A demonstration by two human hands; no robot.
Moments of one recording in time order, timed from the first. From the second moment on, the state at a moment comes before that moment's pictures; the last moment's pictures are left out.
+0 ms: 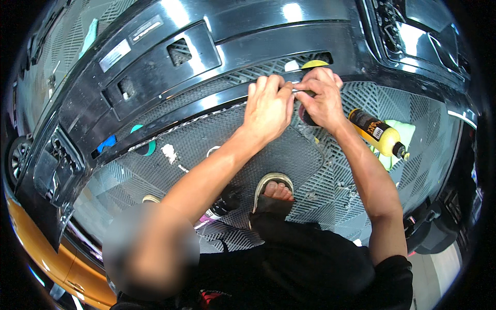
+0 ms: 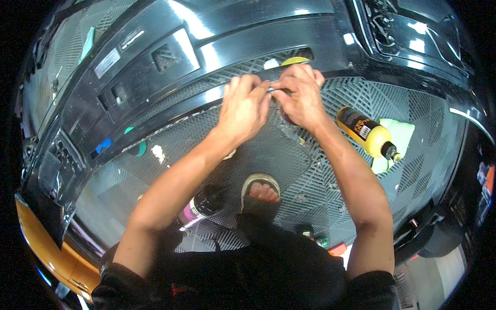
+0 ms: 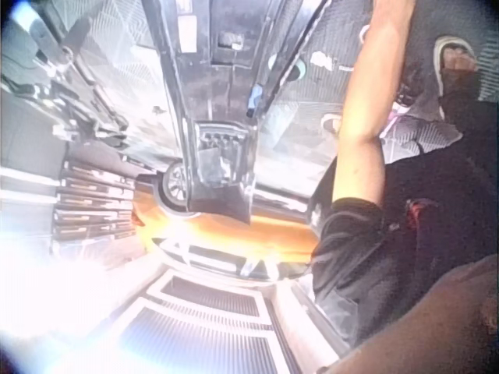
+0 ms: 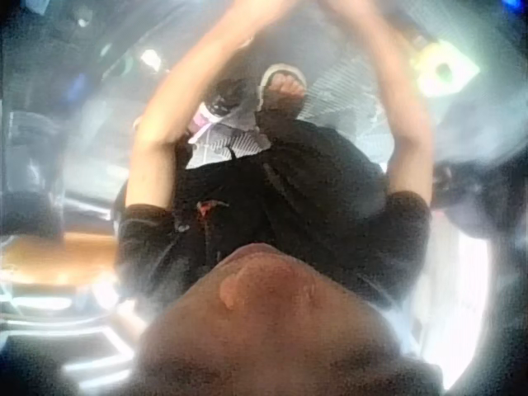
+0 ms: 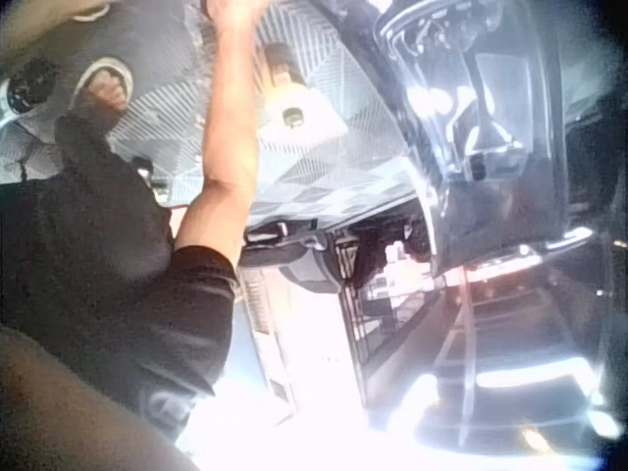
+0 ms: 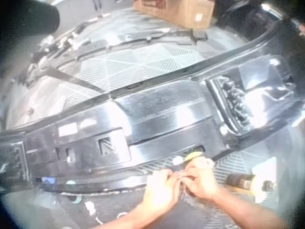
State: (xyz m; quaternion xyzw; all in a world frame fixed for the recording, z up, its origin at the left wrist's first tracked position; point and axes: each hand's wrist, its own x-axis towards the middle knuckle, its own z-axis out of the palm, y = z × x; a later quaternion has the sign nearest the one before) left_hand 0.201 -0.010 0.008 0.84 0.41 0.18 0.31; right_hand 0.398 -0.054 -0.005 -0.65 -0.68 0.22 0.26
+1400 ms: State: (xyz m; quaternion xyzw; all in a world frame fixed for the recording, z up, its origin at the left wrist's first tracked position) left_hand 0.208 -0.012 -0.003 0.83 0.41 0.25 0.29; right_hand 0.399 -0.060 -0.008 -0.65 -0.66 0.19 0.31
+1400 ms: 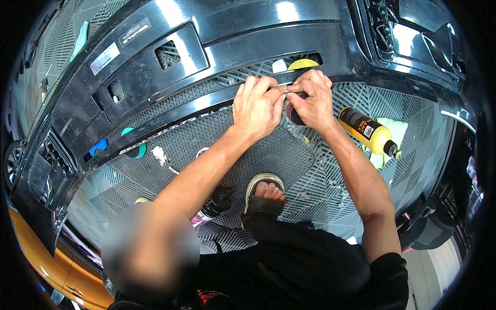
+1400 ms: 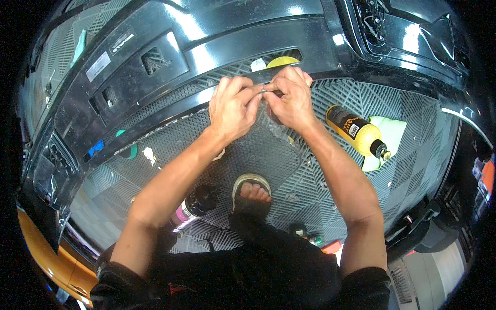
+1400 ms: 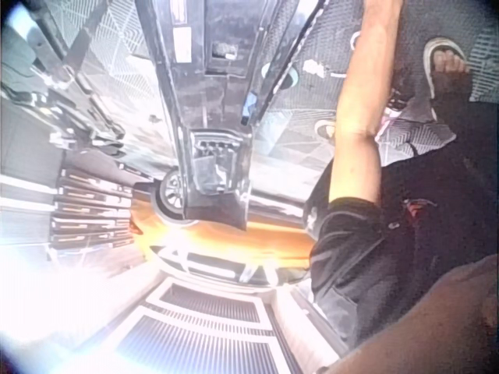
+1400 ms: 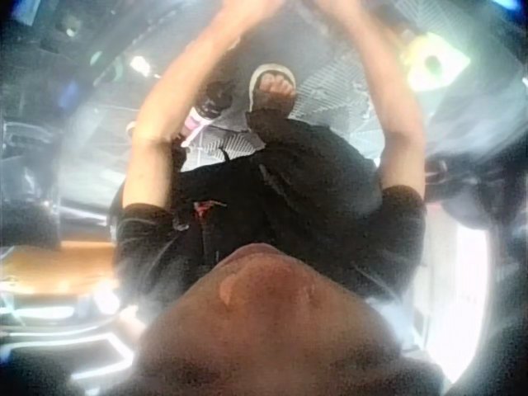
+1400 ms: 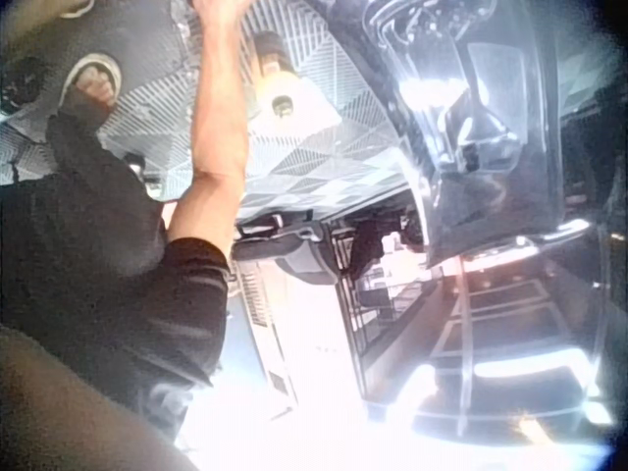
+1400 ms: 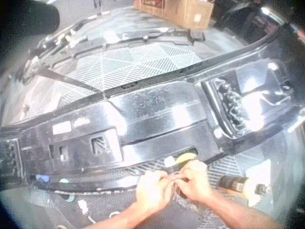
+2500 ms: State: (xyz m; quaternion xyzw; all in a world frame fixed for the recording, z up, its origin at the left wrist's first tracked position) left_hand 0.208 -0.008 -0.006 0.82 0.39 0.27 0.31; right_hand 0.396 -0.060 -0.009 -0.67 -0.65 0.19 0.31
